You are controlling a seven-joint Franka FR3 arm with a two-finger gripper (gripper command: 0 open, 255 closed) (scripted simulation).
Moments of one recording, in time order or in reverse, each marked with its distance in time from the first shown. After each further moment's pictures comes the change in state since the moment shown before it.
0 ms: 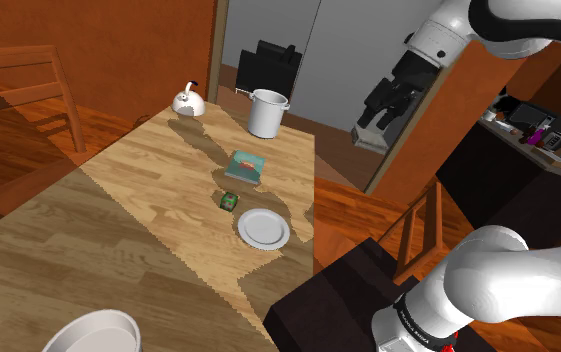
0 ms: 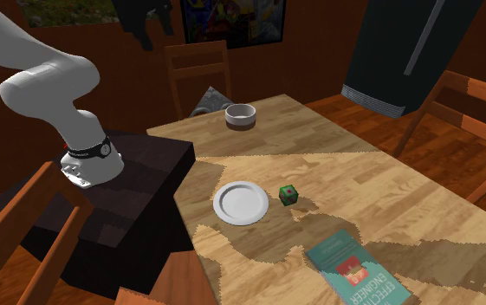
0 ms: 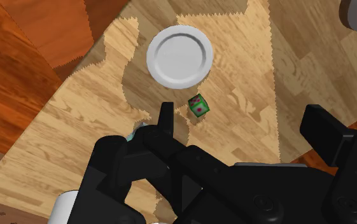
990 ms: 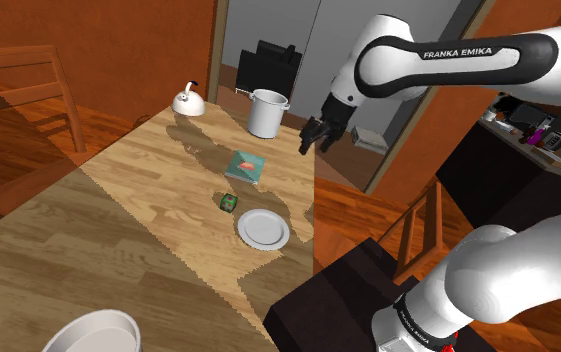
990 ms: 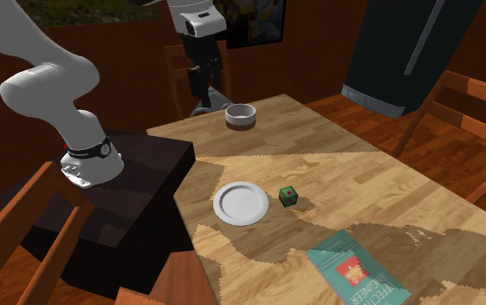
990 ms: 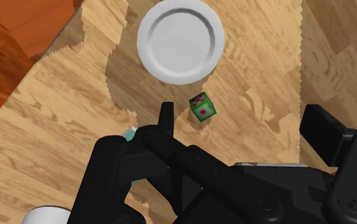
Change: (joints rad) arm 0.021 0.382 0.060 -0.057 0.004 0.402 -0.009
